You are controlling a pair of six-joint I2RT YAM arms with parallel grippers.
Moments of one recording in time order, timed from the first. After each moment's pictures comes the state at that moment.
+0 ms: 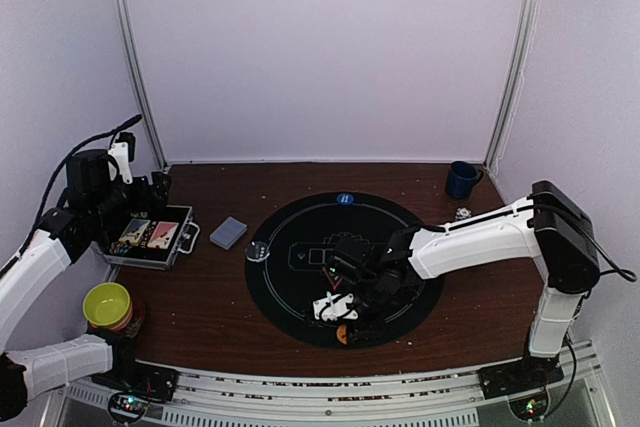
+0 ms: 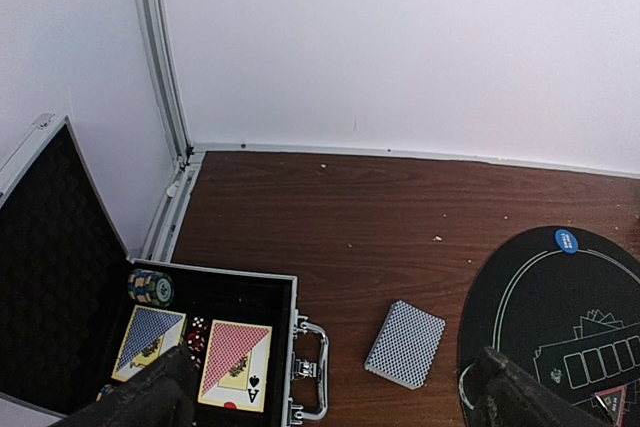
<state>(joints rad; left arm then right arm) -0.18 0.86 0.77 -0.26 -0.11 -0.14 1.11 1.86 1.17 -0.61 -0.20 -0.56</state>
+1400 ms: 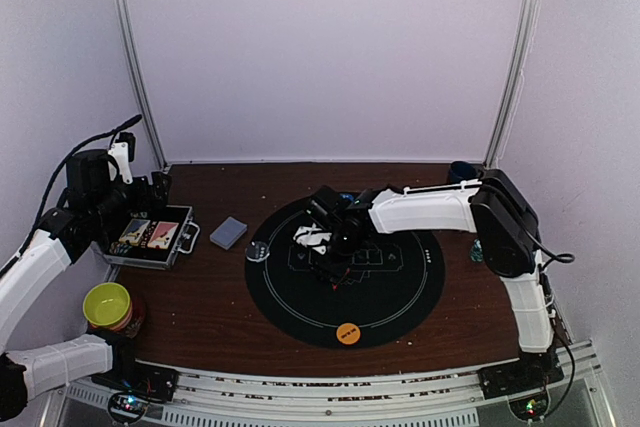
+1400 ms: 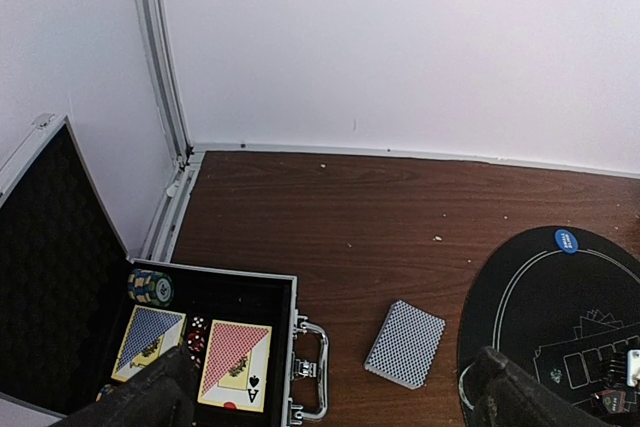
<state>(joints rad) -0.18 0.86 0.77 -0.26 -0.11 -0.14 0.91 2.19 1.67 -0.64 0.02 -0.26</state>
